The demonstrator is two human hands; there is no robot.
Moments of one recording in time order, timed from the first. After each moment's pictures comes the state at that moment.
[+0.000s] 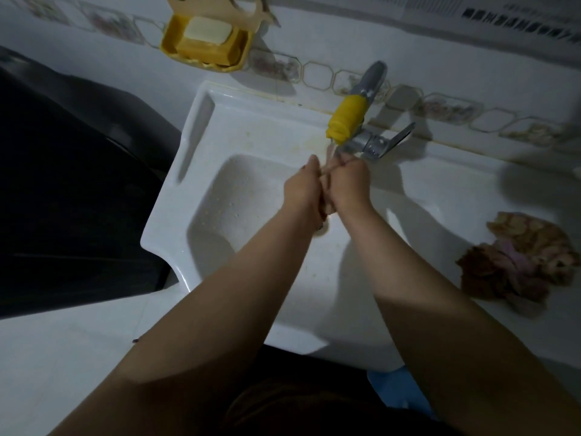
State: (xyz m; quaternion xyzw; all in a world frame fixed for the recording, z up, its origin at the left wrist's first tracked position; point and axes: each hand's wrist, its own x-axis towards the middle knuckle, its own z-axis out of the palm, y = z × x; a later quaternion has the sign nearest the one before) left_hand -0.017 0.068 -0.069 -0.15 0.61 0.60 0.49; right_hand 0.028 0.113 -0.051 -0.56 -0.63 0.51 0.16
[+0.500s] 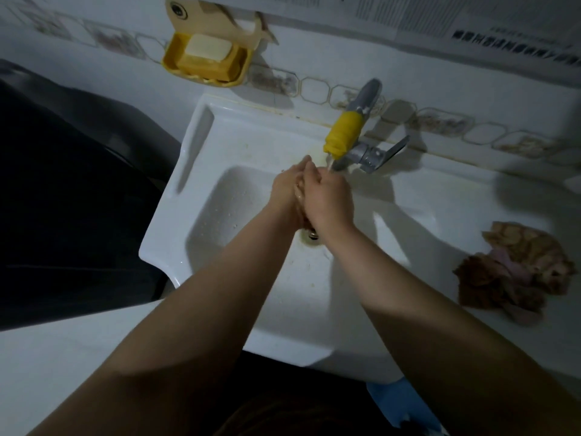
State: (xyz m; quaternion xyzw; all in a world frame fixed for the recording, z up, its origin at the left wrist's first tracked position) left_hand -0.042 0.068 -0.053 0.25 0.84 0.28 0.39; right_hand 0.019 0.086 -0.033 -0.54 -0.71 0.42 0.15
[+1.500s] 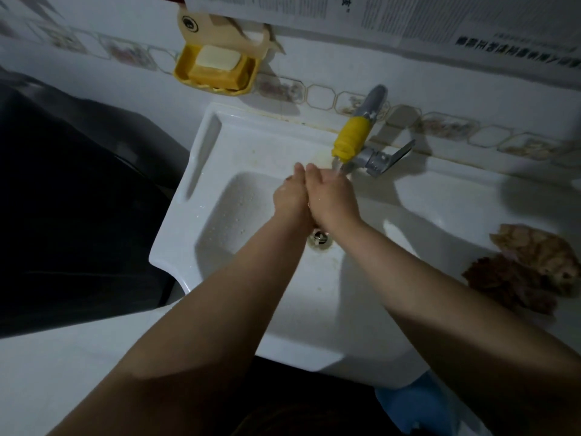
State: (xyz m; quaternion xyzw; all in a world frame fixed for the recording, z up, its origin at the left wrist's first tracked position) left_hand -0.027 0.067 -0.045 0.00 0.76 0.49 0.42; right_hand 0.013 0.101 -0.043 -0.51 -0.73 0.44 0.12
